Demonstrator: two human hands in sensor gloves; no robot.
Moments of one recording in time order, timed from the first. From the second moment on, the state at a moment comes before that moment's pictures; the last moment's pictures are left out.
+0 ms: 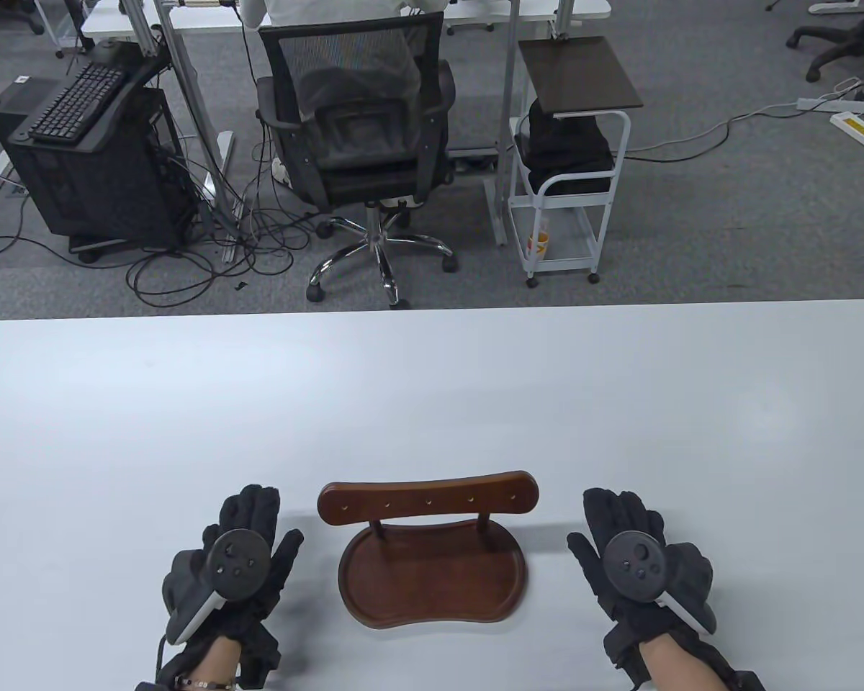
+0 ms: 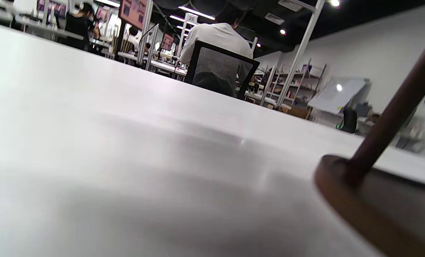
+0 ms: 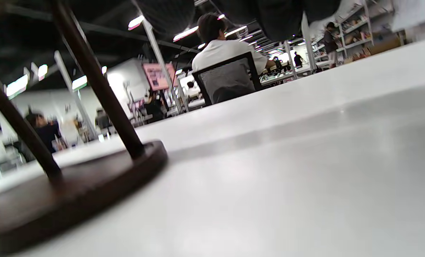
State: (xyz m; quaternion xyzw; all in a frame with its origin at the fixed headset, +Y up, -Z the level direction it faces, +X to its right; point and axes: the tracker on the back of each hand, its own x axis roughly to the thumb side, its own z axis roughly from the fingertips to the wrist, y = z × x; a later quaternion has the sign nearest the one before) left_hand -0.261 -0.723 -0.284 -0.01 -0.04 0.11 0.99; right_hand 0.201 -0.736 -0.274 0.07 -0.04 0.99 0.12
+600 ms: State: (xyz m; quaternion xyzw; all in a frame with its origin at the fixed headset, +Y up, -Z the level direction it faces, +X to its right) left_hand -0.247 -0.738 -0.285 -0.05 -0.07 0.02 1.00; right_hand 0.194 -0.746 -0.274 0.08 -0.01 0.99 0.07
